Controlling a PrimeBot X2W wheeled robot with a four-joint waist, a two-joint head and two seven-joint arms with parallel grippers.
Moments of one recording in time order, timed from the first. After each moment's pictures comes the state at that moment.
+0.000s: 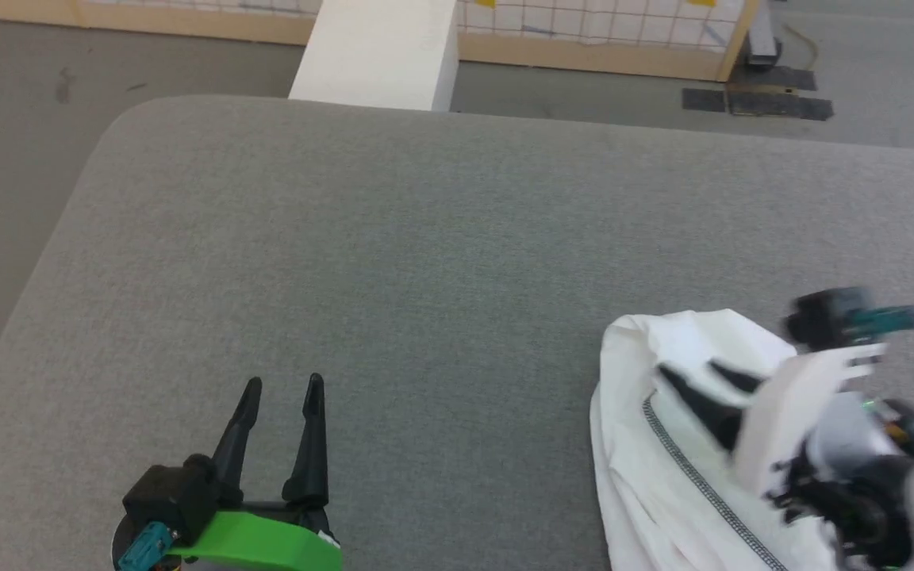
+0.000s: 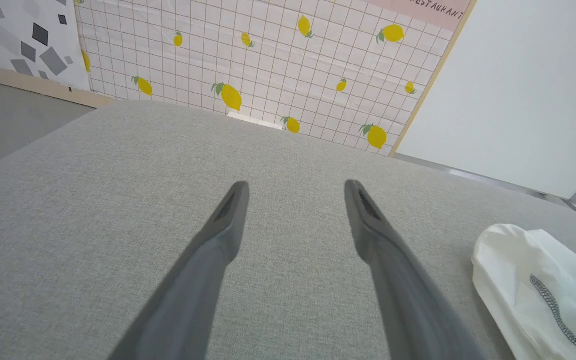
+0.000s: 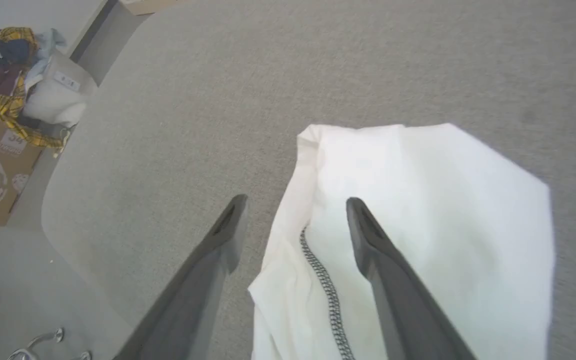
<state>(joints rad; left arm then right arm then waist) 0.07 0.28 -0.35 -0.15 -0.54 0.18 -0.25 -0.11 -0.05 -0.02 -0.18 0.45 0.13 0.88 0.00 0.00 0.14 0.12</state>
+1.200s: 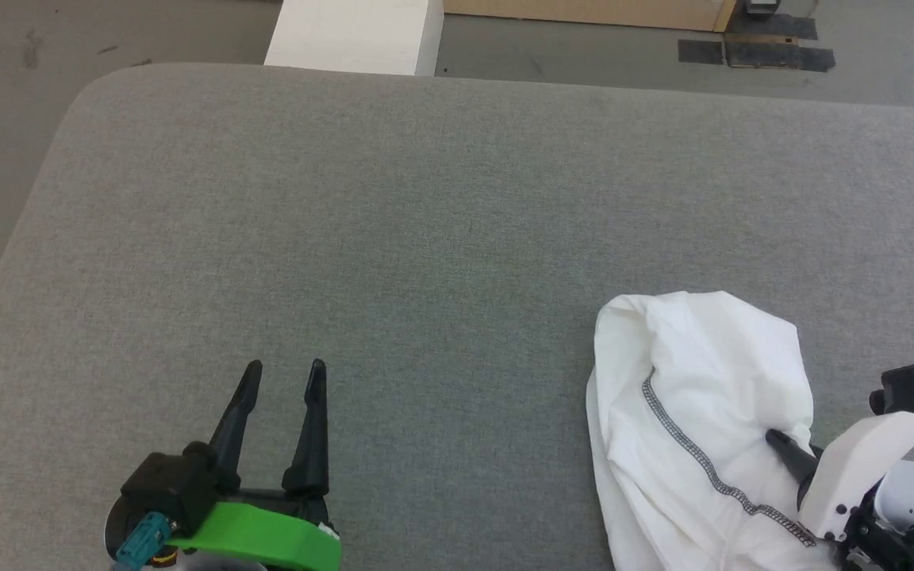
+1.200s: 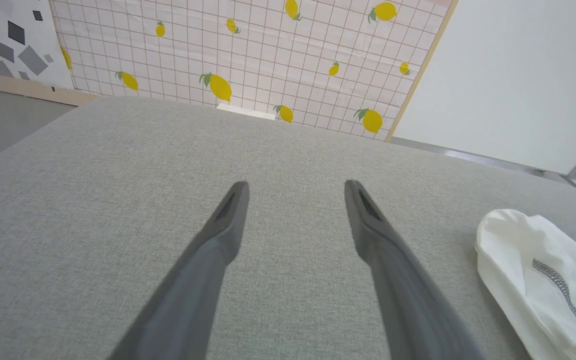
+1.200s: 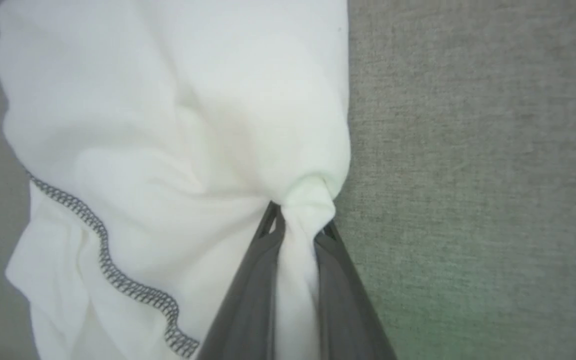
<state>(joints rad) 0.05 0.31 -0.37 -0.20 -0.52 0.20 -0.23 -0.04 -0.07 -0.24 0.04 0.40 0.13 0.77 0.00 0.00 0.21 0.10</state>
